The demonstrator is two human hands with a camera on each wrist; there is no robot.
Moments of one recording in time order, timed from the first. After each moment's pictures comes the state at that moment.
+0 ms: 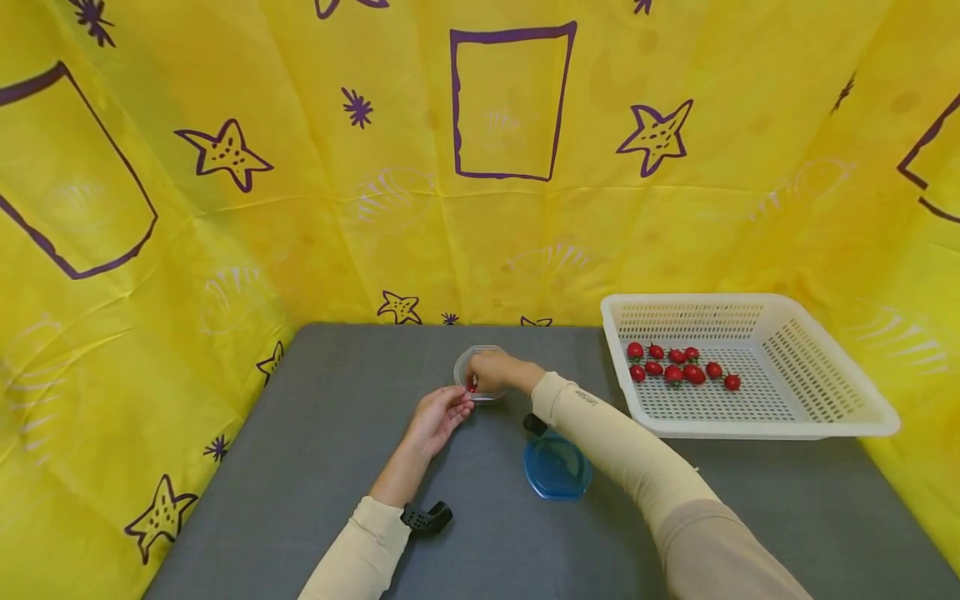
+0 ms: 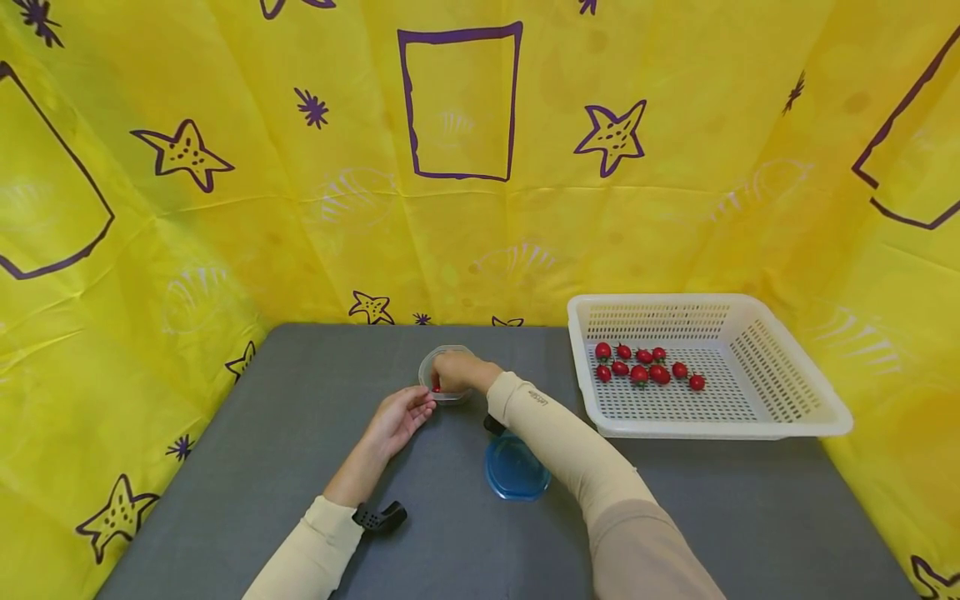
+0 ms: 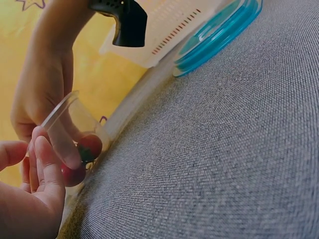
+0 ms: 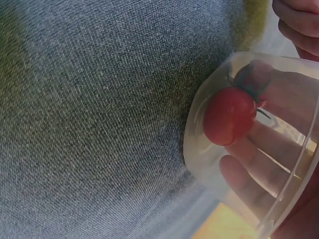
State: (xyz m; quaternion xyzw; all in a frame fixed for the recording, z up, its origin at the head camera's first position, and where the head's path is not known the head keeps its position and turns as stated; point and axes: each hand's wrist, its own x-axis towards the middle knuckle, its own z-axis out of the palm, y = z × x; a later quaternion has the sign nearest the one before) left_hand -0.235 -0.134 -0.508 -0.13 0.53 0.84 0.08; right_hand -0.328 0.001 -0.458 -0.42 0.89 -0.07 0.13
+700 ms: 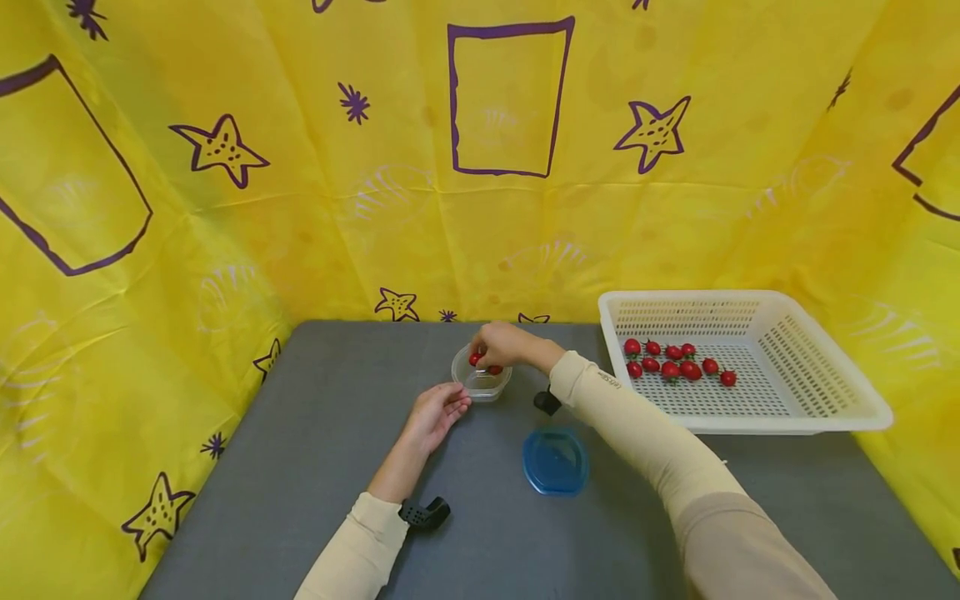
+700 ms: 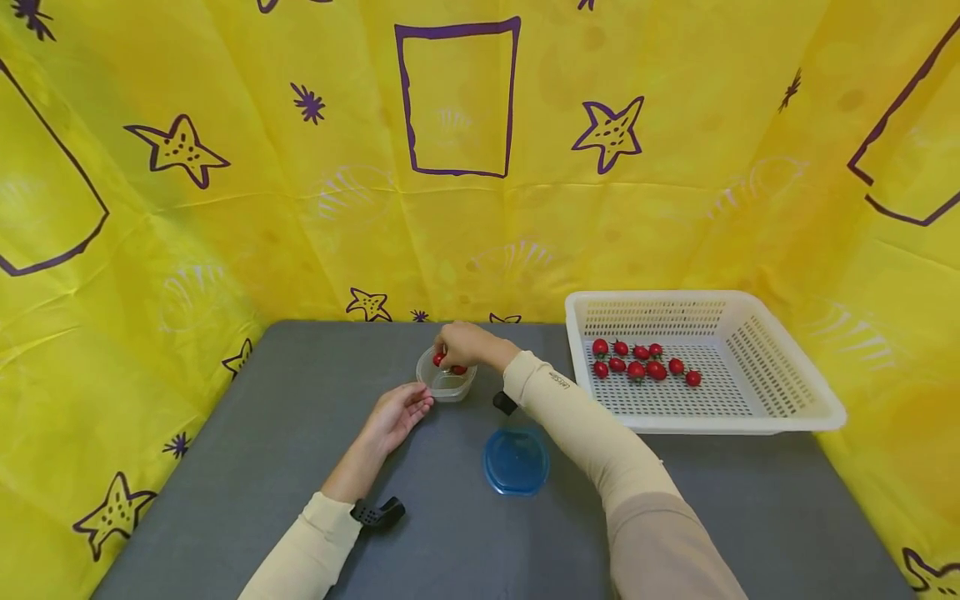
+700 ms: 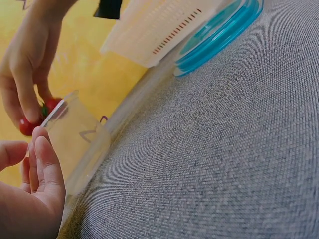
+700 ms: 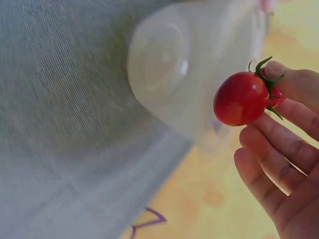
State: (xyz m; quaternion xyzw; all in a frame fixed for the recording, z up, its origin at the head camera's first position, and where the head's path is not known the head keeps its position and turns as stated) left_hand -0.236 -0.137 -0.506 -0.13 0.52 0.84 0.09; right_hand -0.334 0.024 -0.412 -0.40 0.90 -0.14 0.12
